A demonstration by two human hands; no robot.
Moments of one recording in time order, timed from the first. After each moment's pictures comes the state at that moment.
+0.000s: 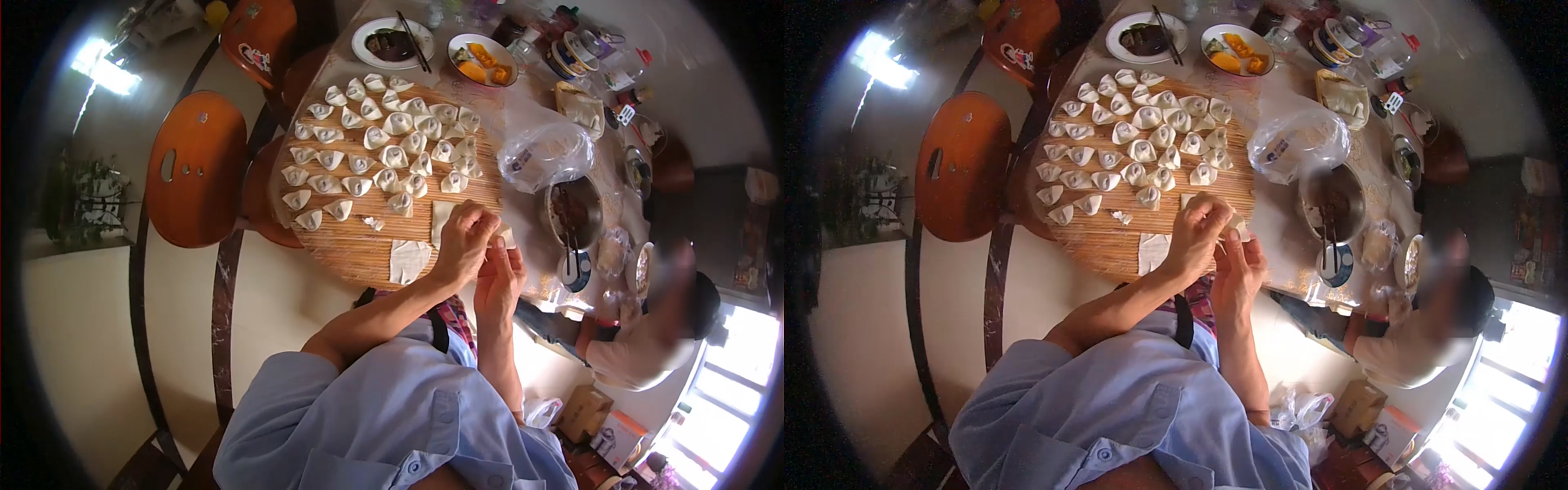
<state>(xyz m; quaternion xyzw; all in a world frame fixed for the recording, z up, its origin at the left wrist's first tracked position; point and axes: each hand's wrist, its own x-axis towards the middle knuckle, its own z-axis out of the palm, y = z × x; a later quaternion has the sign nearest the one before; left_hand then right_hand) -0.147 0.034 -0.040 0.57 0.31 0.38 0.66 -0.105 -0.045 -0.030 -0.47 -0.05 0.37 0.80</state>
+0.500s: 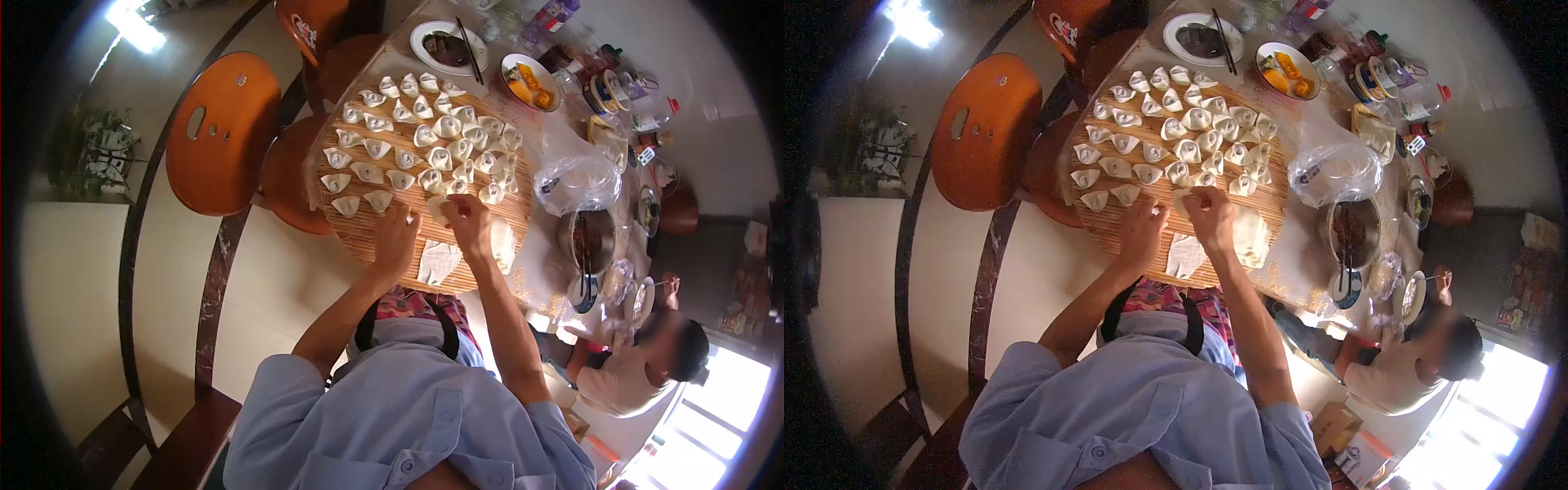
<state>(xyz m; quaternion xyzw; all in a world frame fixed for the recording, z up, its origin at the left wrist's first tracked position) -0.277 0.082 -0.158 0.87 0.42 0.23 0.12 -0.129 0.061 -0.109 -0.73 -0.40 0.31 0.46</state>
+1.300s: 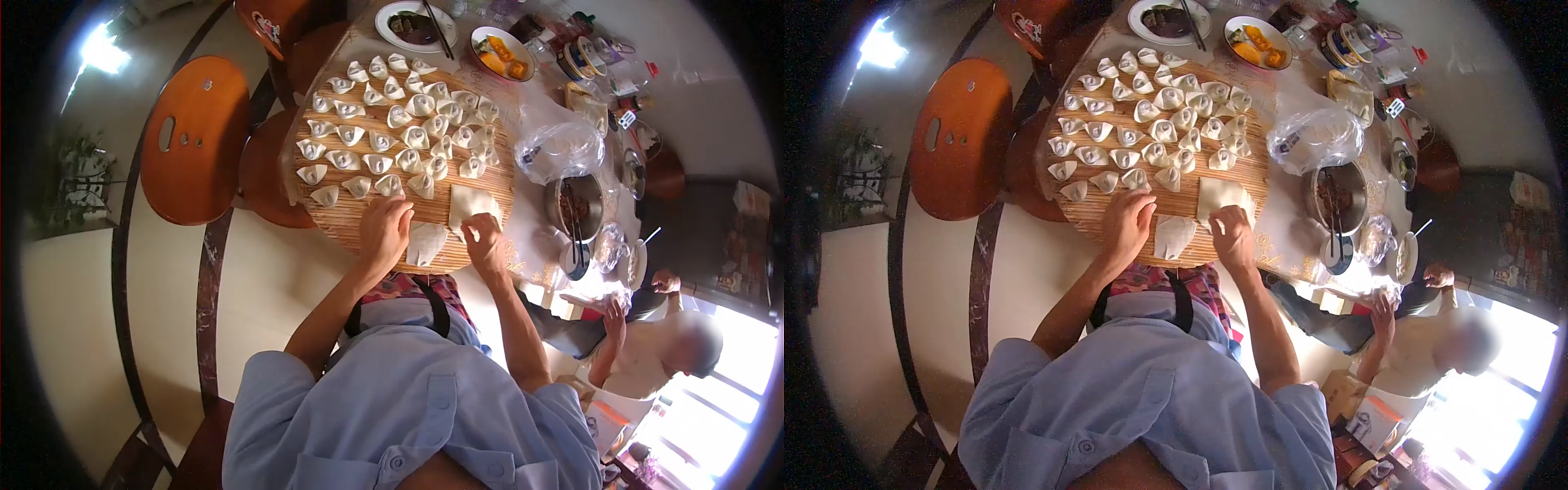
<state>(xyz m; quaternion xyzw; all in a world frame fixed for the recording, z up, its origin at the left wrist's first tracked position) -0.279 0.076 -0.120 0.79 0.39 0.37 0.28 -0.085 -0.032 -0.127 -0.74 -0.59 0.07 0.30</state>
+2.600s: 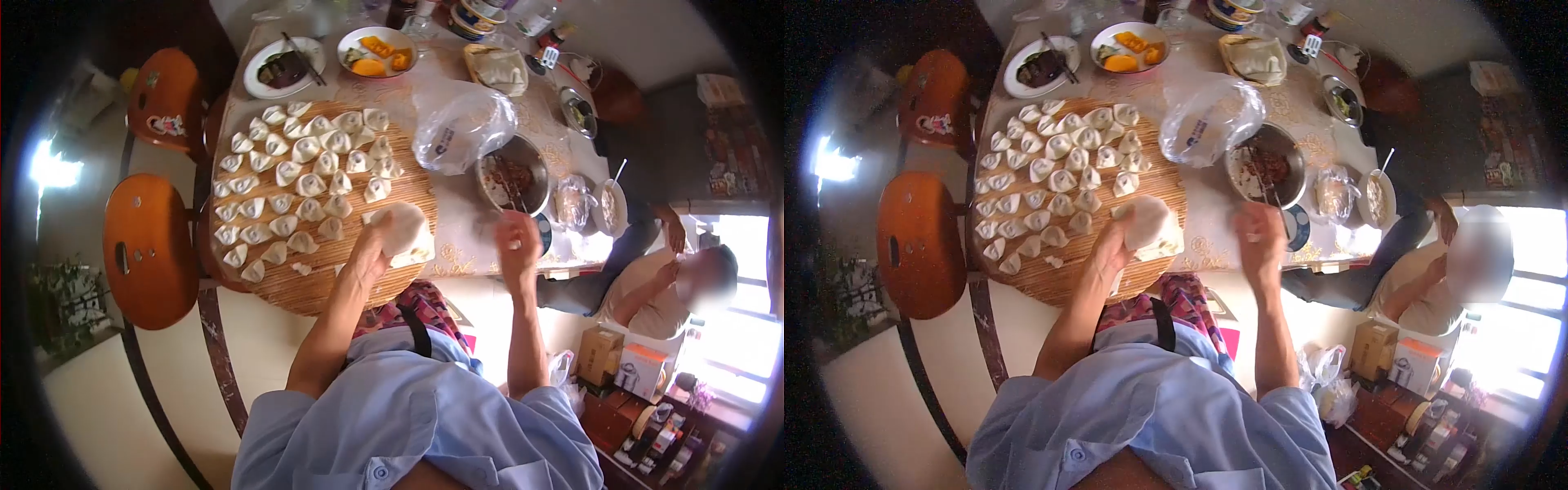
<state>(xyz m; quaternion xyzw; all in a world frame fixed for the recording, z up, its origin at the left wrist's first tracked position) -0.137 0.064 -0.120 0.13 0.32 0.13 0.93 0.018 -0.106 -0.028 -0.84 -0.29 0.08 0.45</state>
